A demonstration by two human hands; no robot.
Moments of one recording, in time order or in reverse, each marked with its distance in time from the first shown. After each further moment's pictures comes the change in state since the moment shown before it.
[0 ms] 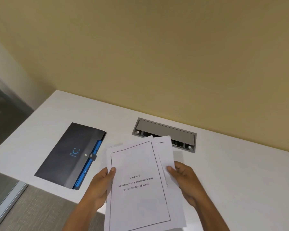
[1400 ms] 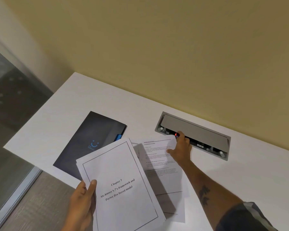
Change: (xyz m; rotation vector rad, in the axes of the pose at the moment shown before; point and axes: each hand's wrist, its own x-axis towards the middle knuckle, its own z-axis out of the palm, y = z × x) left_hand 0.006 -0.021 -0.114 -0.331 0.347 0.149; right_hand 0.213 0.010 0.095 -0.821 0.227 0.008
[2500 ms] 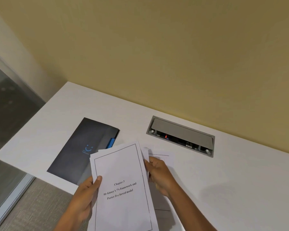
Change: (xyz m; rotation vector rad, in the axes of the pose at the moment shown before) left_hand 0.005 0.012 0.012 0.214 -0.244 -0.122; right_hand -0.138 -0.028 0.014 0.886 -0.514 0.066
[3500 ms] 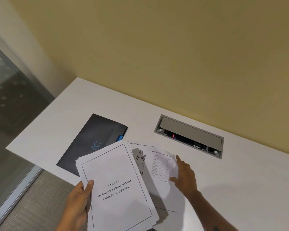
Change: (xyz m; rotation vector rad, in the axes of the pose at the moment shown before) left_hand -0.013 -0.018 -0.049 -0.154 0.209 0.030; right_hand 0.015 0.050 -0.088 -1.326 0.367 -0.052
